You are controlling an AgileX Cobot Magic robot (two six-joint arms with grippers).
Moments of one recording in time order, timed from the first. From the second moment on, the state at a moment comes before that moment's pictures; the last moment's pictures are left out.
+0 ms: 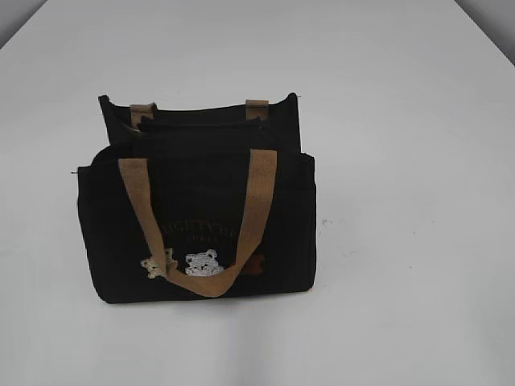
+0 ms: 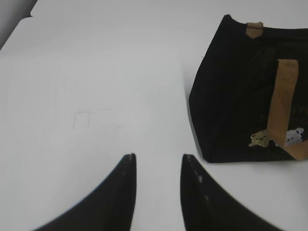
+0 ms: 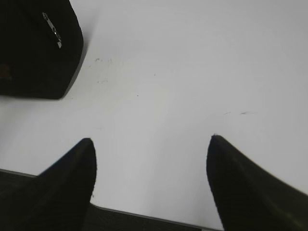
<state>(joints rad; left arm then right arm) -0.01 -0.01 -0.53 -0.13 1.06 0.12 0.04 -0.01 -0.49 0.17 1.10 -0.16</state>
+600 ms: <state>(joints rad) -0.01 -0.01 -0.53 -0.13 1.06 0.12 0.04 -0.01 -0.49 0.15 1.10 -0.15</state>
